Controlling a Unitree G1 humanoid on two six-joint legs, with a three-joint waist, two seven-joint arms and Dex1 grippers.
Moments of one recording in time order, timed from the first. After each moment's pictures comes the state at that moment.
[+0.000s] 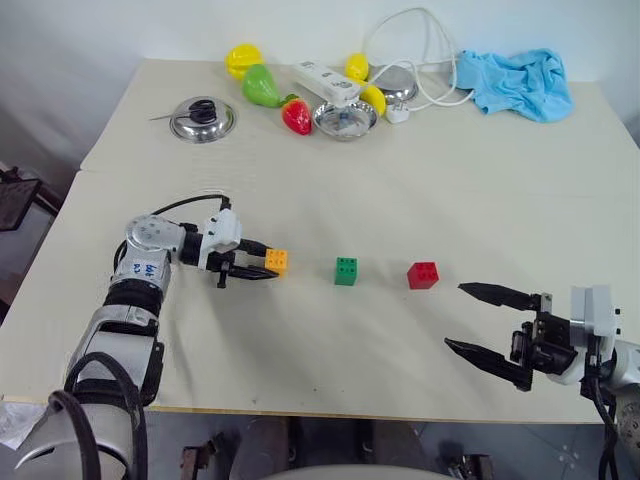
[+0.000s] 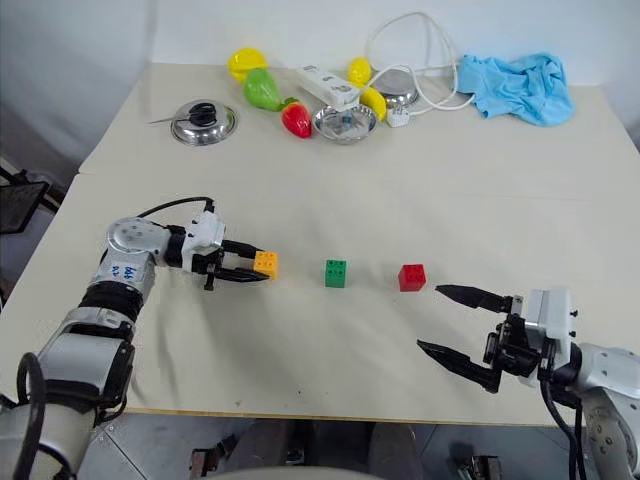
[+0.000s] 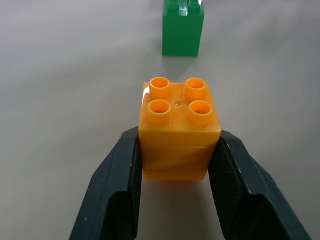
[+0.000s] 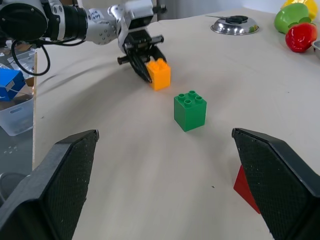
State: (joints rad) left arm -0.90 0.52 -0.11 1.06 -0.15 -0.44 -1.50; right arm 0.27 -0.70 -0.40 -0.42 0.73 0.20 1.19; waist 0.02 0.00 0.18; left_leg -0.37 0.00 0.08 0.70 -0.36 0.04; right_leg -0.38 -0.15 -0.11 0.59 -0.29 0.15
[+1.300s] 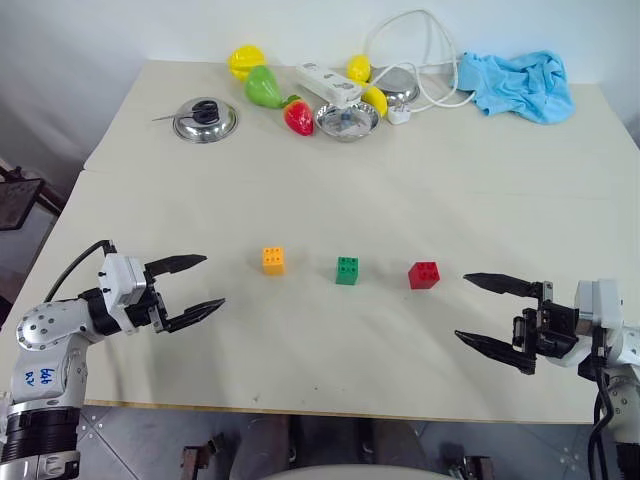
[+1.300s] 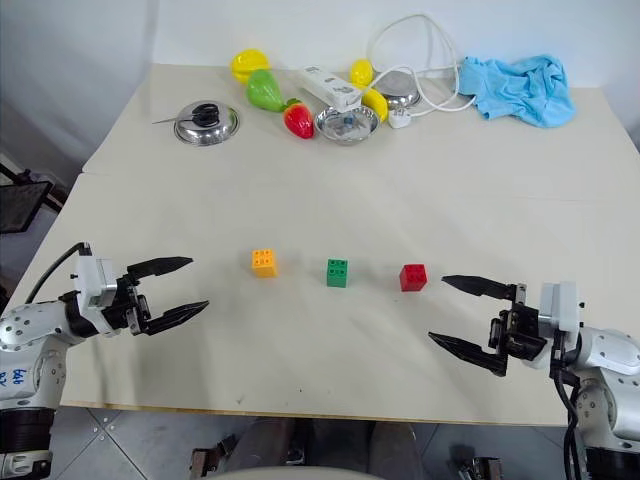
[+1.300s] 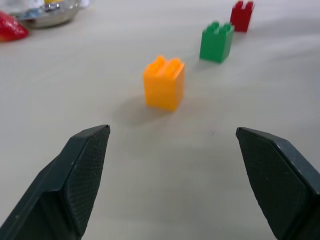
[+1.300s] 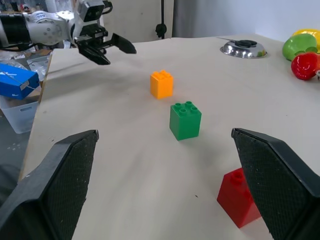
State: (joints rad) left arm -0.09 0.69 0.30 0.07 -0.47 -0.04 -1.17; right arm 0.06 -0.67 -0.33 -0.10 0.70 0.00 1.40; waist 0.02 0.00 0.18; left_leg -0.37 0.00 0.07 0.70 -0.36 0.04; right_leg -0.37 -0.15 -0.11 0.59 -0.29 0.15
